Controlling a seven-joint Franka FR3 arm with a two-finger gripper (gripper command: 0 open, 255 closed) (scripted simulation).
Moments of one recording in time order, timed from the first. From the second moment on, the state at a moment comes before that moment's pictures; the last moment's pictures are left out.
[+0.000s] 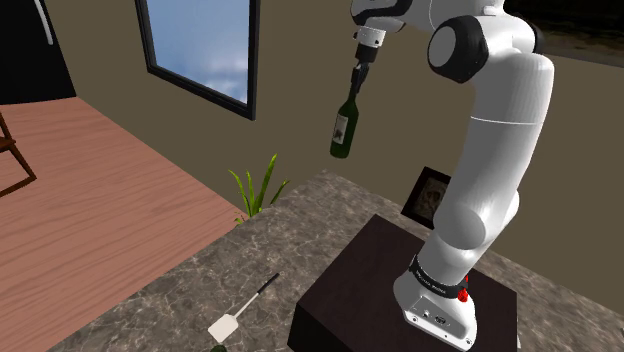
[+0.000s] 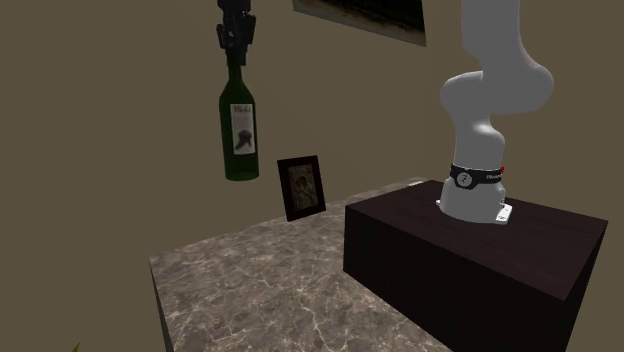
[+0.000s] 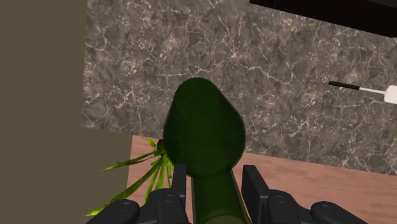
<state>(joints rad) -0.25 0.25 -0.43 -1.43 0.14 1.69 -0.86</state>
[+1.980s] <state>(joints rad) -0.39 -0.16 -0.58 -1.75 -0.05 1.63 -1.14</state>
